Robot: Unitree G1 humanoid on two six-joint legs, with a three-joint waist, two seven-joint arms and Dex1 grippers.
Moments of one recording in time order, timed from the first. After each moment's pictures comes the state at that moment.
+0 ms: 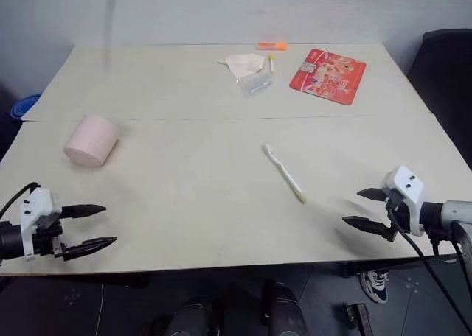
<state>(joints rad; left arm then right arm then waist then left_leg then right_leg) 0.16 0.97 0.47 -0.11 -0.46 0.33 -1.14 -0.09 -0.99 -0.28 -0.01 0.40 0.46 1.18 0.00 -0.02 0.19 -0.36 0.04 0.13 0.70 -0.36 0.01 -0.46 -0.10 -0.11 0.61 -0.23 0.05</state>
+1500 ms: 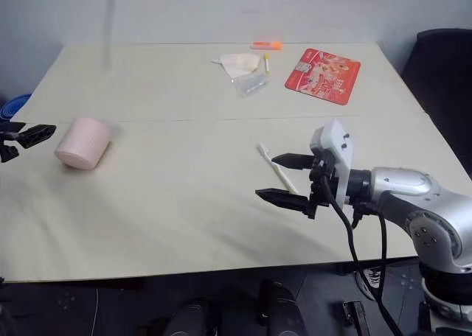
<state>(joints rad) -0.95 1.06 0.25 1.11 -0.22 0.33 -0.75 -0.39 -0.80 -0.17 -0.56 0.90 0.96 0.77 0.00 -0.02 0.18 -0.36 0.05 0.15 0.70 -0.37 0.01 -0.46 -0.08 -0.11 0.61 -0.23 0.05</state>
